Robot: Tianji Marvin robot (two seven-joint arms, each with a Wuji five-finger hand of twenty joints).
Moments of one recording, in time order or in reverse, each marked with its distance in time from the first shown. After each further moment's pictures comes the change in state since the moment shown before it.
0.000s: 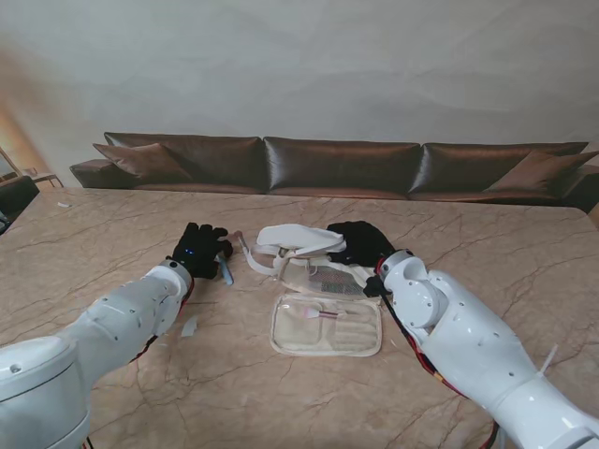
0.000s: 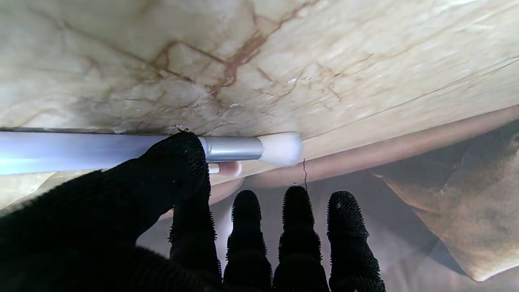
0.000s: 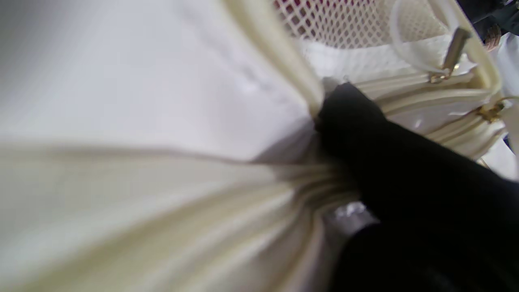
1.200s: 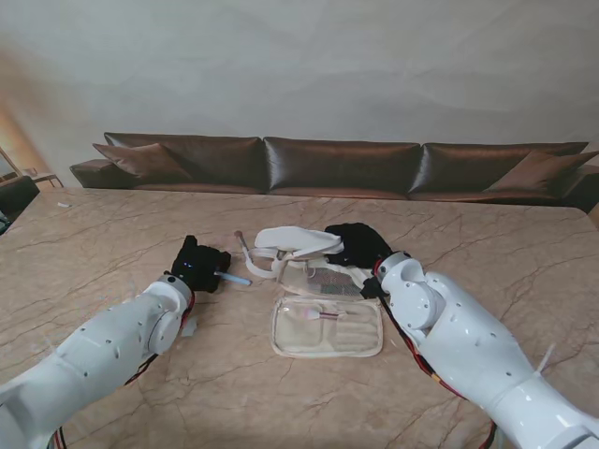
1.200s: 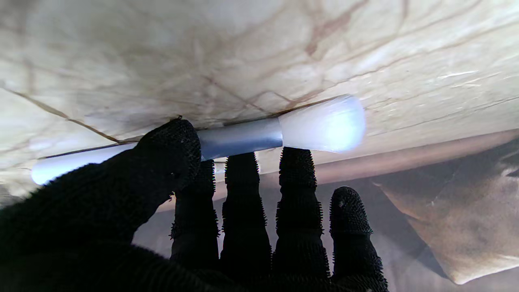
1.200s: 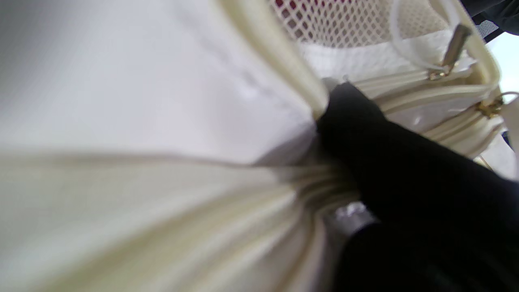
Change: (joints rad) left arm 0.200 0.187 -0.323 -0.449 0.203 0.122 -0.143; right arm 0.007 -0.004 -0.024 0.012 0.021 0.003 -0.014; left_hand 0.010 -0.105 -0.015 -0.051 0.104 0.027 0.272 0.063 0.527 -0.020 -0.104 0.306 0.456 0.025 0.092 0.126 0.048 0.036 0.035 0.020; right_hand 0.000 0.000 0.000 0.002 0.005 0.000 0.000 0.000 0.000 0.000 0.000 0.000 0.000 0.000 0.025 0.003 0.005 0.000 0.022 0.004
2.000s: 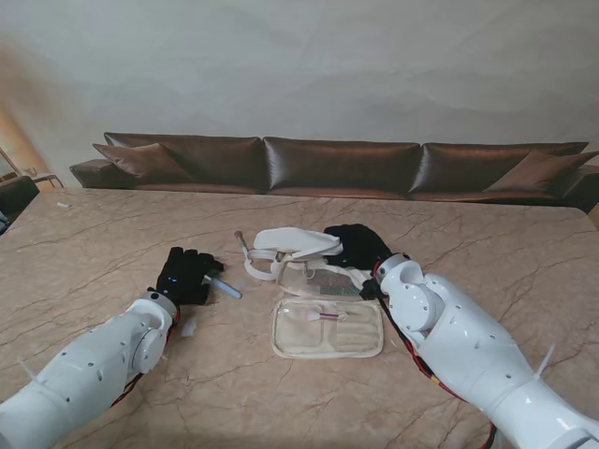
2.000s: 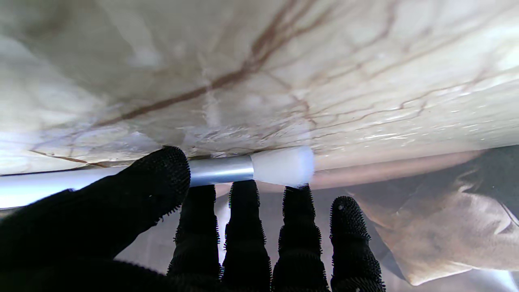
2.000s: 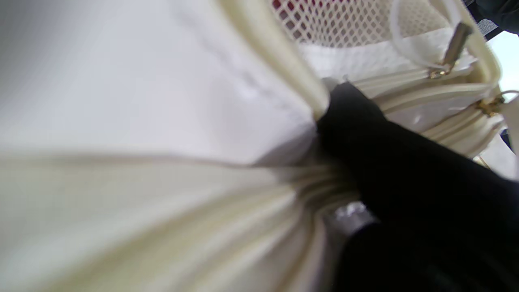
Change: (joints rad) left arm 0.125 0.043 -0.163 -0.060 0.075 -0.030 0.036; right arm -0.010 0.000 0.001 -0.010 -0.001 0.001 -0.006; left_hand -0.173 0.134 0.146 0.088 -0.130 0.065 -0.575 -0.200 -0.344 0.018 0.074 -0.264 -0.351 0.004 -0.126 -0.094 -0.053 0.001 -0.187 -0.036; right_hand 0.000 0.000 0.000 0.000 0.003 0.000 0.000 0.000 0.000 0.000 0.000 0.000 0.000 0.001 0.002 0.000 0.002 0.000 0.003 0.000
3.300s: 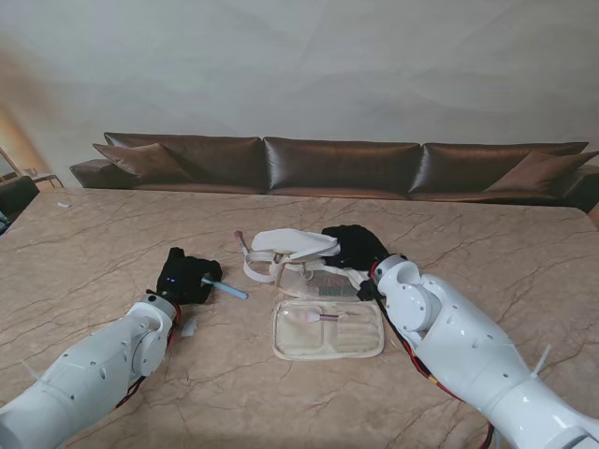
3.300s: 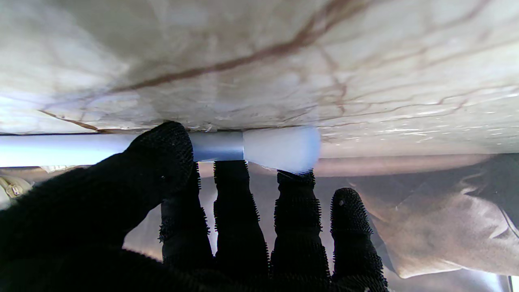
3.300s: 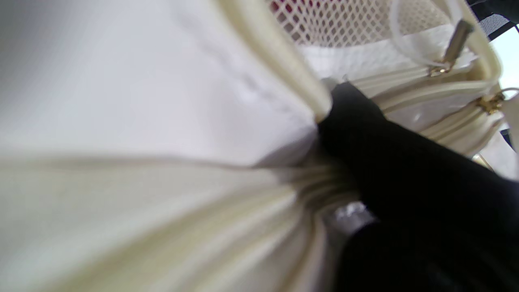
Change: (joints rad) left arm -0.011 -0.028 0.016 0.070 -0.087 -0.075 0.118; right arm 0.008 -0.005 -0.019 0.007 0.012 0.012 -0.006; left_hand 0.116 -0.137 -0.104 -0.093 0.147 -0.219 0.532 0.063 0.410 -0.101 -0.209 0.375 0.396 -0.020 0.077 0.122 0.056 0.010 0.124 0.012; right_hand 0.000 0.000 0.000 0.001 0.002 0.000 0.000 0.000 0.000 0.000 0.000 0.000 0.000 0.002 0.015 0.003 0.006 0.000 0.008 0.011
